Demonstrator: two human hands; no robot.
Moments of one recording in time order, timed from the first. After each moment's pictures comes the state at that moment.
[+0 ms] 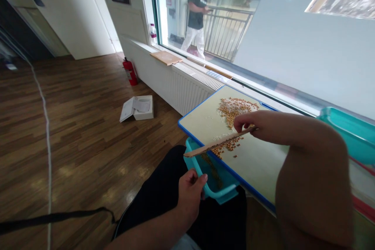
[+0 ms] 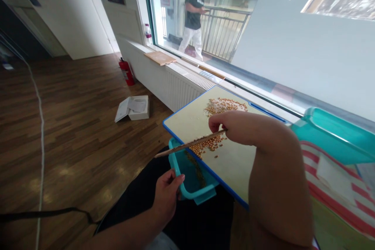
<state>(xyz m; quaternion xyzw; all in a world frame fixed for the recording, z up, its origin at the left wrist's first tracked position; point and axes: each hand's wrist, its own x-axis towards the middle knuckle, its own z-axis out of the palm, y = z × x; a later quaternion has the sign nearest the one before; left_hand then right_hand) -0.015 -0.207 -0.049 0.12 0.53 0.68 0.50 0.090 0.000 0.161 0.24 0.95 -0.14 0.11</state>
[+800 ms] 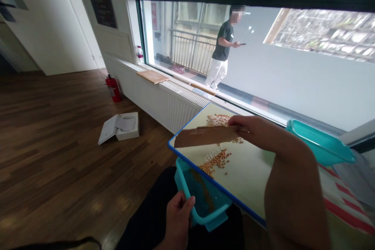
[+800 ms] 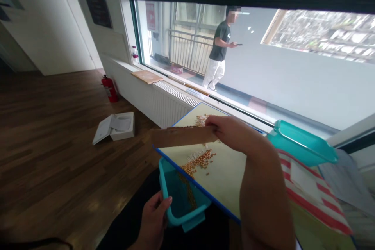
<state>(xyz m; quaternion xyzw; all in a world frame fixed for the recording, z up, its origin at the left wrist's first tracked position) -0.034 -0.206 -0.054 0.06 0.49 0.68 0.54 0.088 -0.012 0.197 0.33 0.94 -0.11 -0.03</state>
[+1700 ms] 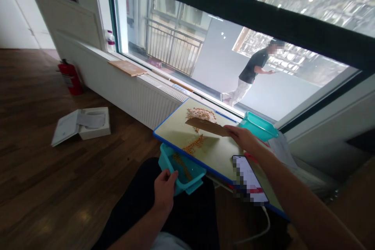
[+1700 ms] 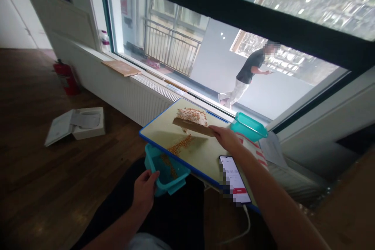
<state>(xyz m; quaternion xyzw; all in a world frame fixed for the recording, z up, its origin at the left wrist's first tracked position) -0.041 -0.207 -0.049 0.10 0.50 0.68 0.53 0.175 -0.046 0.143 0.46 0.88 -0.01 -0.05</state>
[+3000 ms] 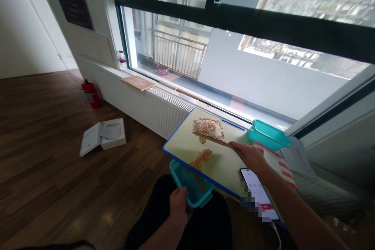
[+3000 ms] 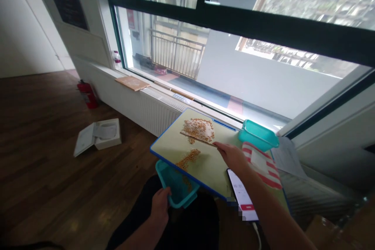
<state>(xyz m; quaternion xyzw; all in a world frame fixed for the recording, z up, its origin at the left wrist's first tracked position) -0.032 -0.197 -0.054 -0.02 0.58 0.60 0.55 0.177 -0.053 0.125 0.49 0.87 0.04 -0.11</state>
